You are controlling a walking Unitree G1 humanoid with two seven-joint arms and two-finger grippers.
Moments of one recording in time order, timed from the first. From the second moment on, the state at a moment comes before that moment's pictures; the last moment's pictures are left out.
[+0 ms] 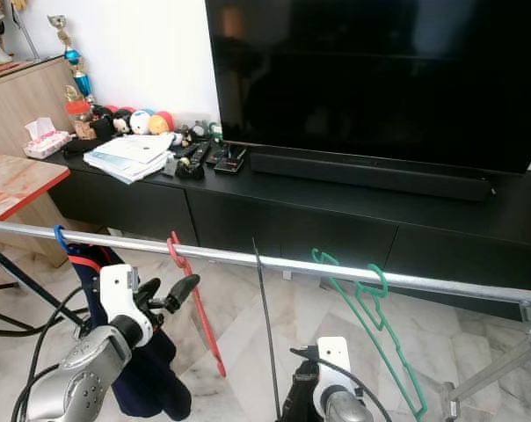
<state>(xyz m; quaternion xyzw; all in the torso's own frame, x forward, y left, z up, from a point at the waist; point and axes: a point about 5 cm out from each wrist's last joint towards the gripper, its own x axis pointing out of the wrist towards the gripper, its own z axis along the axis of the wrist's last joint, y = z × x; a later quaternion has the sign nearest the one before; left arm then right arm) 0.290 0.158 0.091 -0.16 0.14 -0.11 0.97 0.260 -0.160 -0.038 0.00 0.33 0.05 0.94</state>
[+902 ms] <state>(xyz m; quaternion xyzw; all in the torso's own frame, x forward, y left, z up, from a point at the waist) 0.312 0.138 0.089 0.00 0.24 -0.07 0.97 0.258 -0.158 -0.039 0.00 0.34 0.05 0.94</state>
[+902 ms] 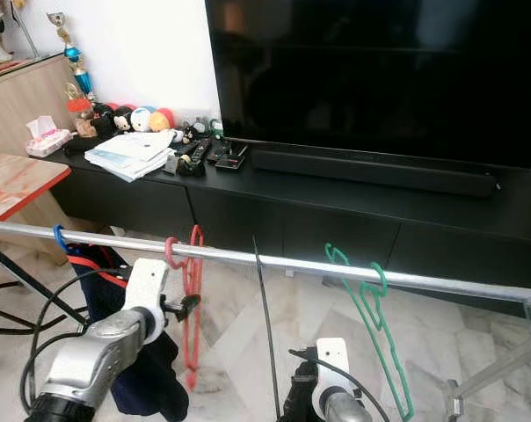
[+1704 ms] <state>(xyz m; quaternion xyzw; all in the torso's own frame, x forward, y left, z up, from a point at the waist) 0.343 0.135 0.067 0.00 0.20 -0.05 0.98 0.259 -0.156 -0.038 0.02 0.33 0.05 0.94</state>
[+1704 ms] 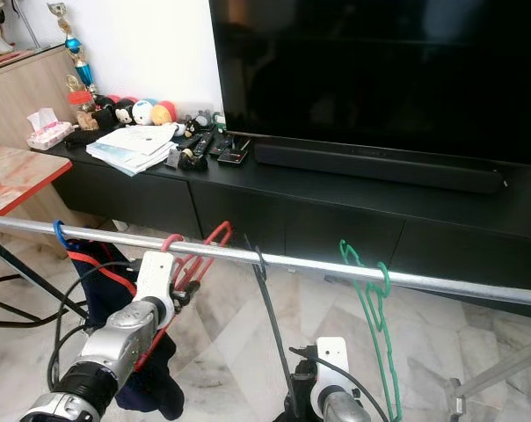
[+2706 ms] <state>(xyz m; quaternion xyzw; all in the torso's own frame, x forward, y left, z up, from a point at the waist) 0.345 0.134 0.061 0.02 0.18 -0.06 0.98 0.259 -0.157 -0.038 0.02 0.33 0.04 0.94</state>
